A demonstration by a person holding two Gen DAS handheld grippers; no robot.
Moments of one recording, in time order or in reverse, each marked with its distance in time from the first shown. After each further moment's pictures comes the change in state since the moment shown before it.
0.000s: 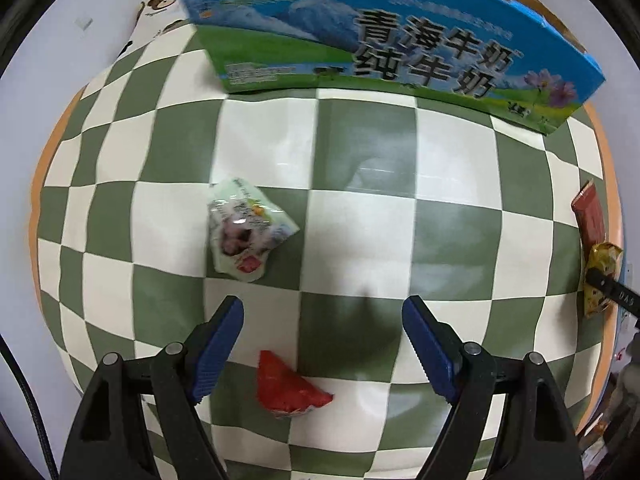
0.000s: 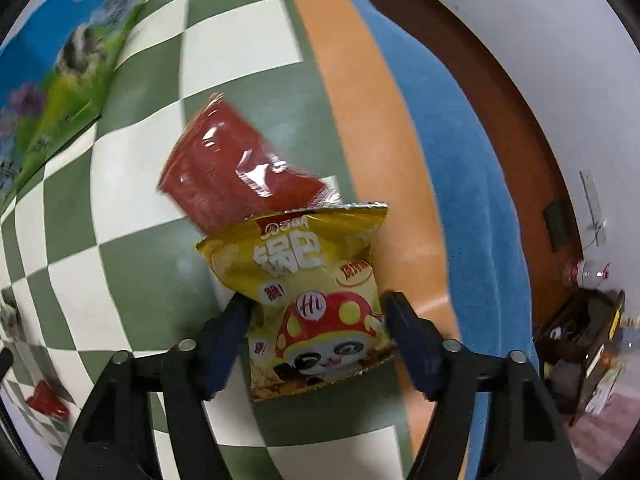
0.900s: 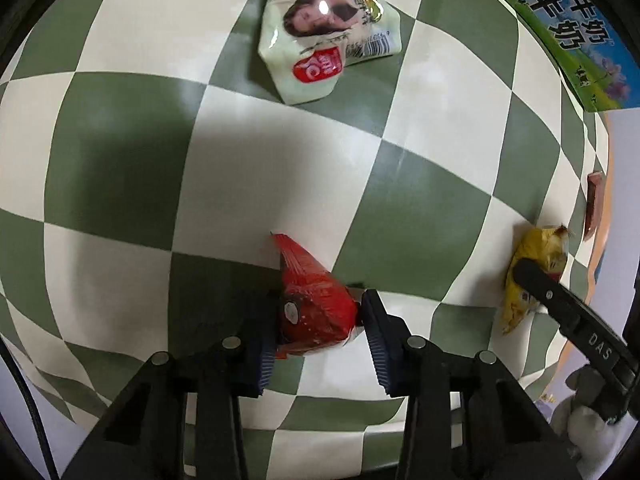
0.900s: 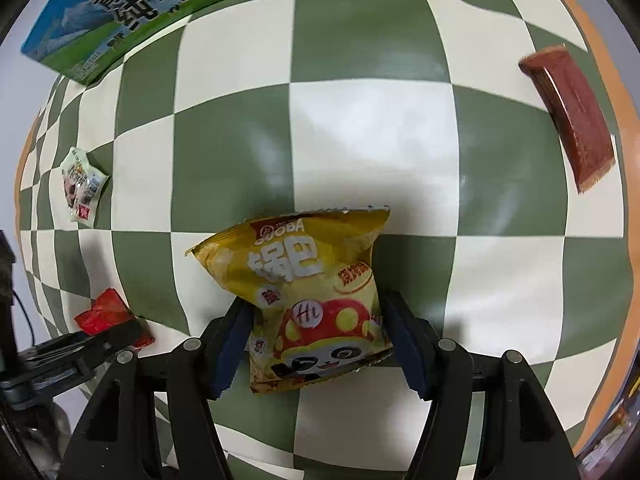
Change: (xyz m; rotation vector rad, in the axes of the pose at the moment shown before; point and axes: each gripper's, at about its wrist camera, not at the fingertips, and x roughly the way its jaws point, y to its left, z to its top) left arm 0.094 0.073 -0.064 -0.182 0.307 -0.273; right arm 0.006 0.148 -0.067 -0.231 0.139 0.240
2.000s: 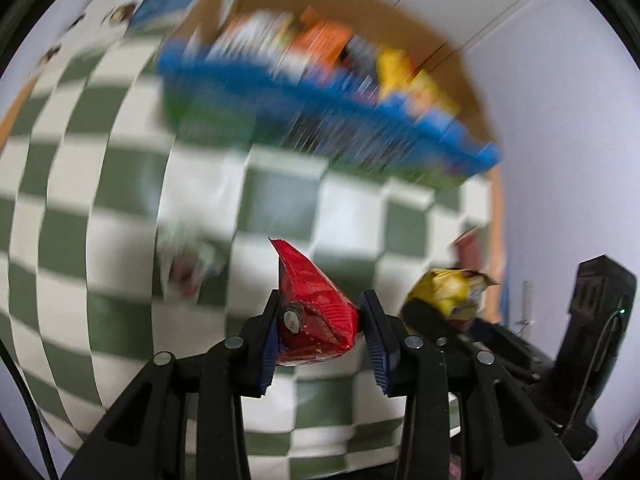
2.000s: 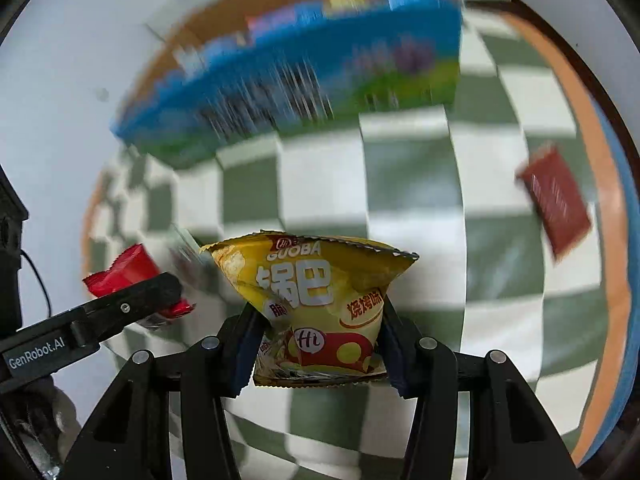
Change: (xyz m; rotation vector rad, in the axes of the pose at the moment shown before) left arm -0.157 -0.129 0.065 0.197 -0.282 -0.159; right arm -0.121 0.015 0.022 0.001 -0.233 0.175
